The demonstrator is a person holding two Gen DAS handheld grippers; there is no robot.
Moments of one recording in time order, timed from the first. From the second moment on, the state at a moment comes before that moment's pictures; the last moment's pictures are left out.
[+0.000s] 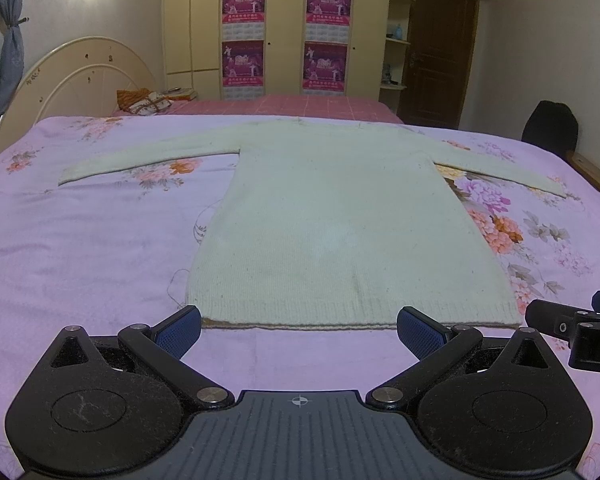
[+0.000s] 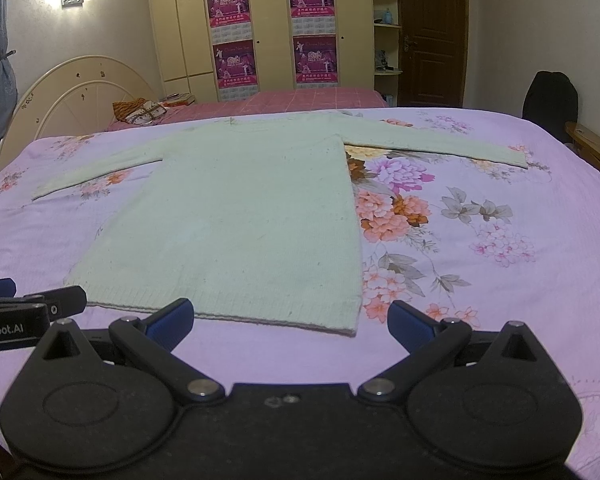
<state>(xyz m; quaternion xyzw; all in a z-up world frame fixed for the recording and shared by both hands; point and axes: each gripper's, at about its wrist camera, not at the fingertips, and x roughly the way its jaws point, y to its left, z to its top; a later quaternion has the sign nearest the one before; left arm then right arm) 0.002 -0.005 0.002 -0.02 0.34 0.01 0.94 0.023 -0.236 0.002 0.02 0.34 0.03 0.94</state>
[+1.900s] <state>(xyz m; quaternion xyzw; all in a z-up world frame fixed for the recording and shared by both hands) 0.255 -0.085 0.013 0.03 0.26 0.09 0.96 0.259 -0.504 0.005 0.18 0.25 -0.11 0.95</state>
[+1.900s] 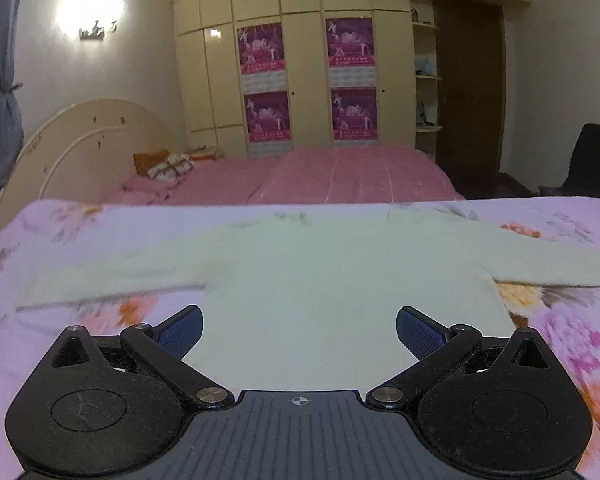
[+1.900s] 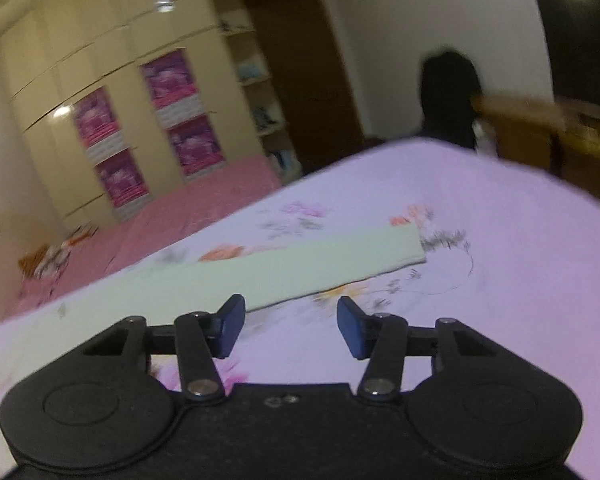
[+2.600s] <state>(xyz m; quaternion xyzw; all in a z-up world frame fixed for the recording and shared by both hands) 0.344 -0.094 -0.028 0.02 0.32 0.10 0.94 0.359 -0.611 -0.086 0.33 0.26 -0.17 0.89</state>
